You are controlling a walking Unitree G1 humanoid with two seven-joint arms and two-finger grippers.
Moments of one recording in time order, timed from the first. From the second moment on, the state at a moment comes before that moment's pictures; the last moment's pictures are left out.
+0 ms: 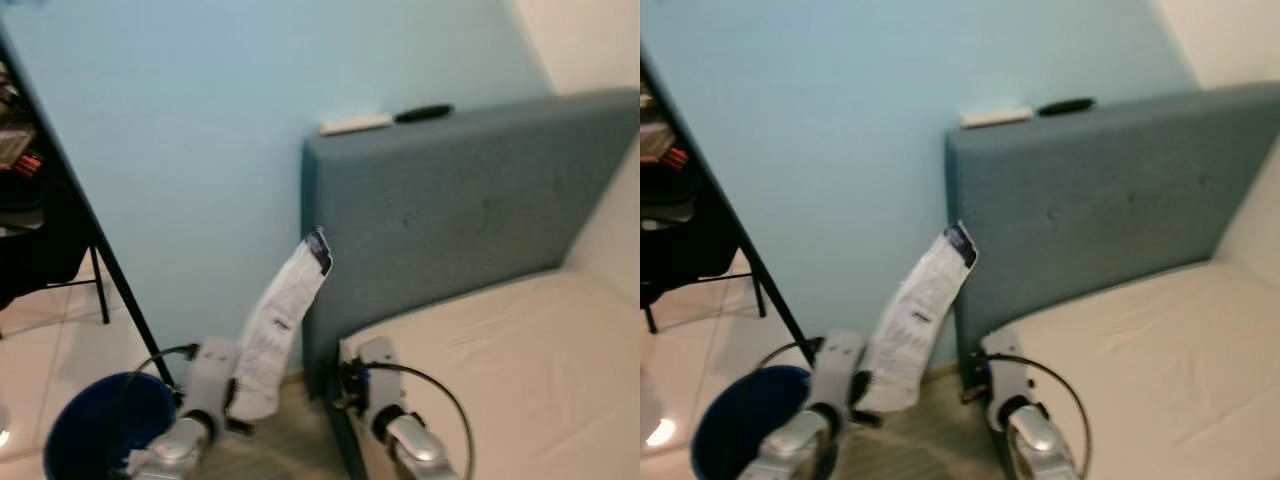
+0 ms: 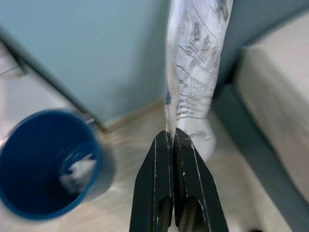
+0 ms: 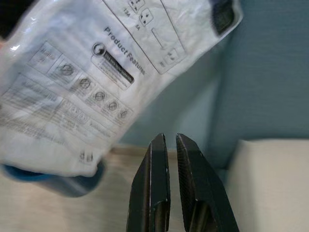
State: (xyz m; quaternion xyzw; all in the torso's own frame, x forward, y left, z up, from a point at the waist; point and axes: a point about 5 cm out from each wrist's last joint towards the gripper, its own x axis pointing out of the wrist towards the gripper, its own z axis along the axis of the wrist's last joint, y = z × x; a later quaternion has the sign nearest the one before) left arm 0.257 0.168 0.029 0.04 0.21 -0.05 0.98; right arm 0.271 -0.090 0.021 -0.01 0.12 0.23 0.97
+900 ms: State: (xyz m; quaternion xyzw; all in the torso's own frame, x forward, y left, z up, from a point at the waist) left arm 0.260 0.181 0.022 0.10 0.22 0.00 0.97; right arm 0.274 -0.089 0.018 -0.03 0.14 0.25 0.96
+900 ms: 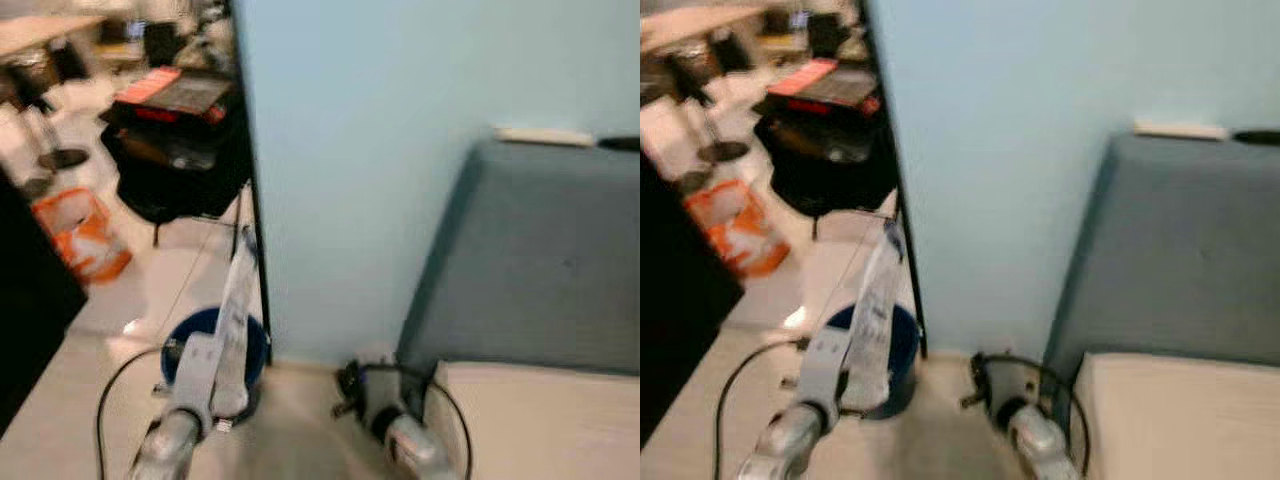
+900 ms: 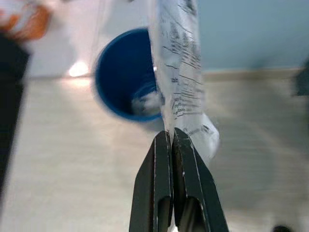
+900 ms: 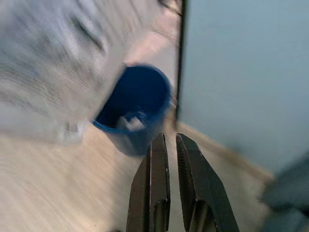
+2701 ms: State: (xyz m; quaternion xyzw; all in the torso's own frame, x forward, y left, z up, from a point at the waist) left arm 0.265 0.172 0.033 0.09 0.19 -0.04 0.98; right arm 0.271 -0.097 0.008 -0.02 0.18 0.22 0.96
